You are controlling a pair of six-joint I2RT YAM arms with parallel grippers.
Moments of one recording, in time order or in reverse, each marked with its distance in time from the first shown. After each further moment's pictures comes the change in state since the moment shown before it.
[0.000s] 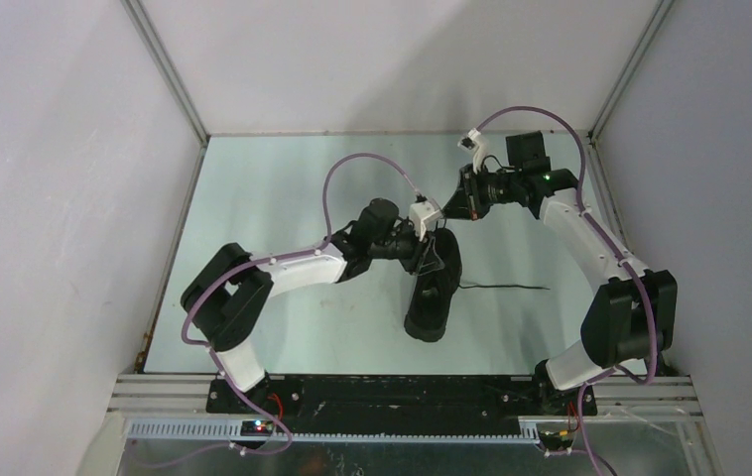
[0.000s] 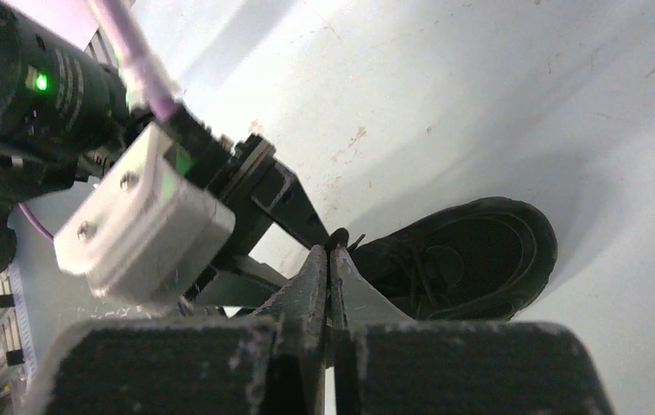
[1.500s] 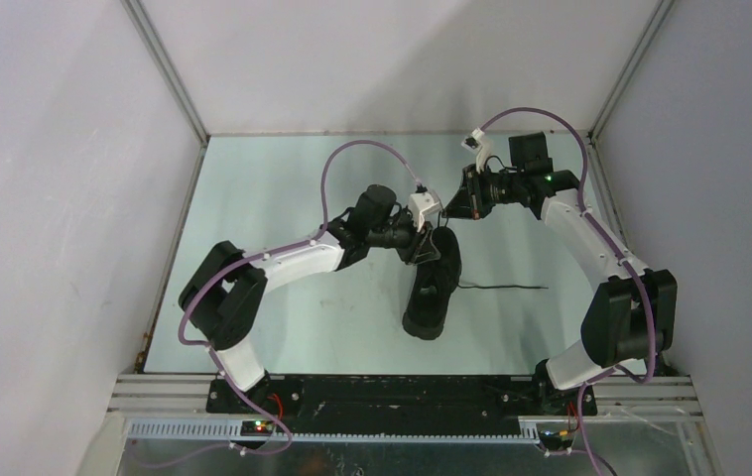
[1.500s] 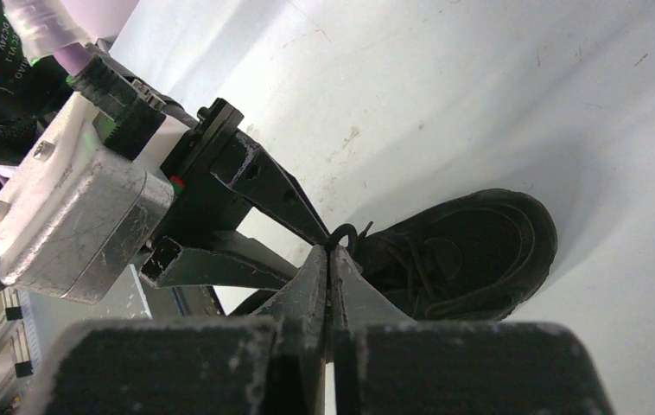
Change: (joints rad) left arm 0.035 -0.002 0.093 -0.150 0.041 0.126; right arm -0.020 0.002 -0.017 0.023 0.007 0.036
